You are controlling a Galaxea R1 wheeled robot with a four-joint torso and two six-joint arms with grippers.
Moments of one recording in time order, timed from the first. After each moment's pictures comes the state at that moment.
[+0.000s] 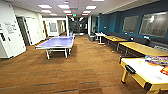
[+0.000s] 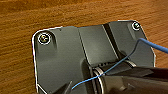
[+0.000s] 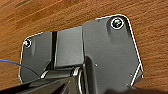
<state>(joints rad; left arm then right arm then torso) 1.51 3.10 -2.81 0.24 -0.10 -0.10 -1.56 3.08 -2.79 0.16 0.16 -0.08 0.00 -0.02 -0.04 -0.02</state>
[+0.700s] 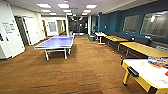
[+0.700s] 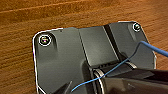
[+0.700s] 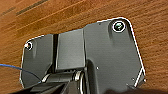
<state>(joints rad) 1.51 3.10 -2.81 0.24 -0.11 -0.10 -1.55 3.08 -2.79 0.16 0.17 -0.08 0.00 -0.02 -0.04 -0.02</state>
